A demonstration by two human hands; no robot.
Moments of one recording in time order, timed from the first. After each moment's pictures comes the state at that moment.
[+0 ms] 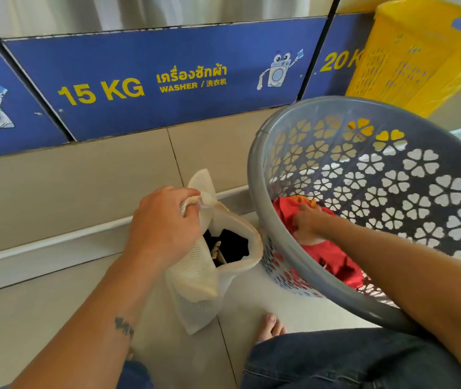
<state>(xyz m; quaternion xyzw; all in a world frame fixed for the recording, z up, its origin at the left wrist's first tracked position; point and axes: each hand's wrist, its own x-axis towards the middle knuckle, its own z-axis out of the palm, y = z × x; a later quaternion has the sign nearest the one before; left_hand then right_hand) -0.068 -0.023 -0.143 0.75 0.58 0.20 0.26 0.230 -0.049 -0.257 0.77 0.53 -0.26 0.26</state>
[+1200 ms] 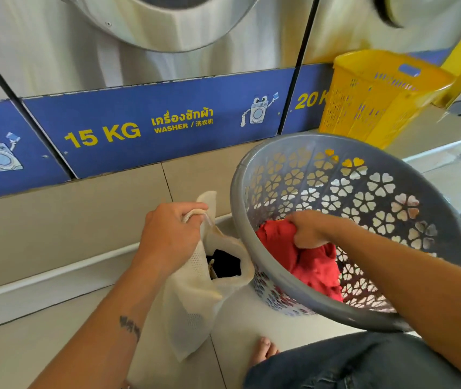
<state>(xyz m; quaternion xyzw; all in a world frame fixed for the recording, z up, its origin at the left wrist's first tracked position) -0.048 -0.027 -0.110 0.71 0.56 0.26 0.34 0.237 -0.066 -0.164 0.75 0.59 -0.26 0.15</state>
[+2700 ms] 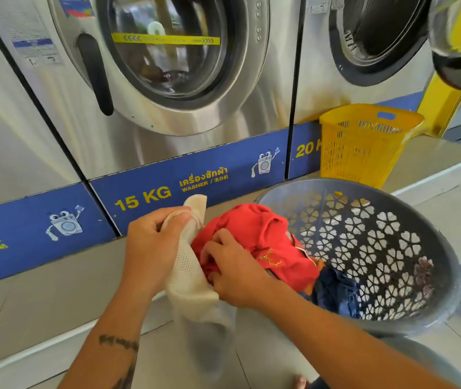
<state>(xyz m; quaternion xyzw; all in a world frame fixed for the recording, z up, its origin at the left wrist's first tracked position) -0.101 -0.045 -0.014 0.64 0.48 0.47 0.37 0.038 -0.083 -0.098 0.62 0.70 -0.18 -0.31</state>
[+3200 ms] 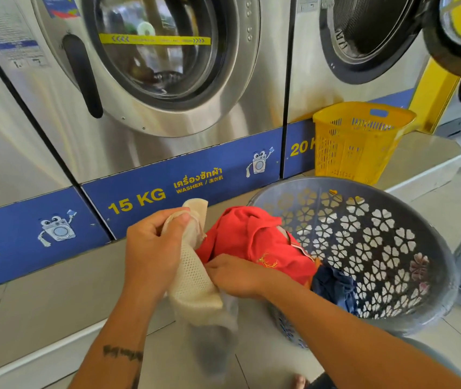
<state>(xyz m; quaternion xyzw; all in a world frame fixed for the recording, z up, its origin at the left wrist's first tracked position) -0.088 -0.049 -0.017 0.63 0.48 0.50 0.36 0.047 -0.082 -0.076 0.58 0.65 -0.43 -0.23</state>
